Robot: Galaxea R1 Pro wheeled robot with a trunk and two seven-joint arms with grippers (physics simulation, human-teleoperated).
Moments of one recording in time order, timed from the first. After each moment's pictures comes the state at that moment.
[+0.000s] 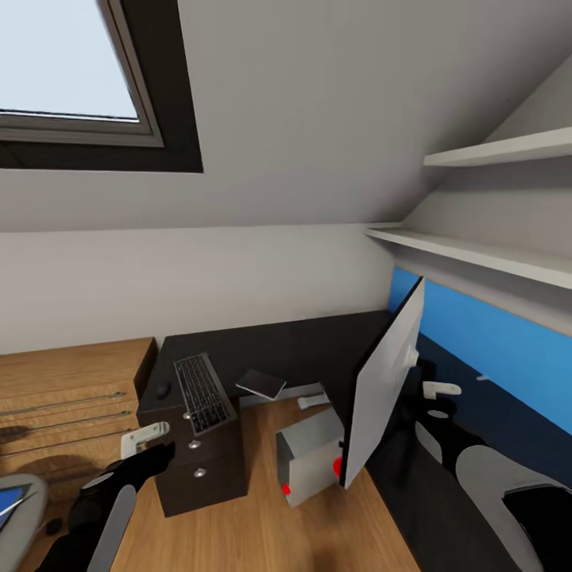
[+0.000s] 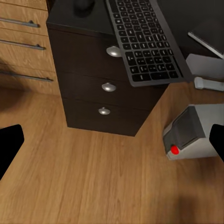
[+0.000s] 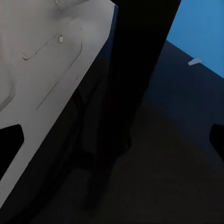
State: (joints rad) left arm -0.17 0.02 0.09 -1.51 0.33 0.68 0.35; right arm -0.90 -0.16 0.22 -0.17 -0.26 -0.07 -0.29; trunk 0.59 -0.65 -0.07
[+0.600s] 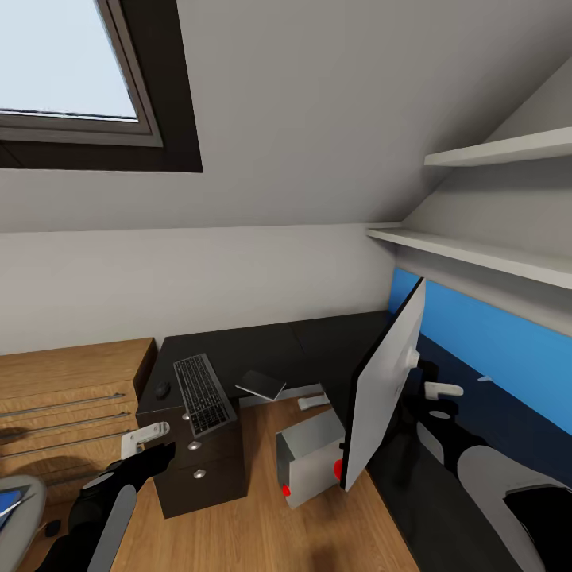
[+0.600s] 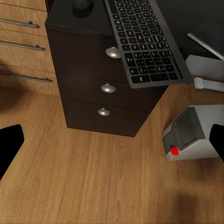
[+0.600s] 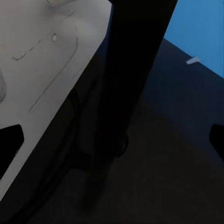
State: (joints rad) left arm -0.17 0.02 0.09 -1.51 0.33 0.68 0.35; right arm -0.90 -0.17 0.22 -0.17 -0.26 -0.06 -0.29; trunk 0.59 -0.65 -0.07
